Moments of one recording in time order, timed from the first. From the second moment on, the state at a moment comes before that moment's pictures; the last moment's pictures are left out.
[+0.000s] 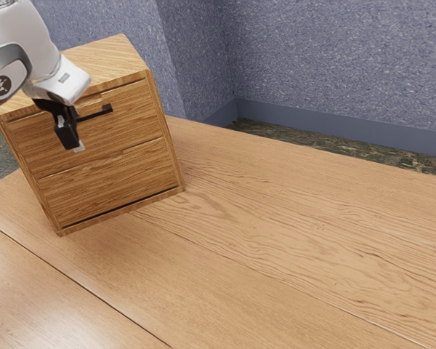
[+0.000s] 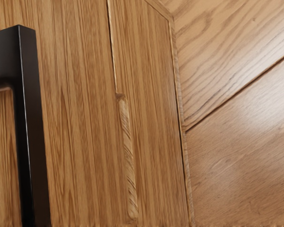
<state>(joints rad) -1.39 -0.49 1.42 -1.53 0.81 1.75 0.71</state>
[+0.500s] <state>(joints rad) -1.41 -0.49 1.44 -1.56 0.80 1.79 0.71</state>
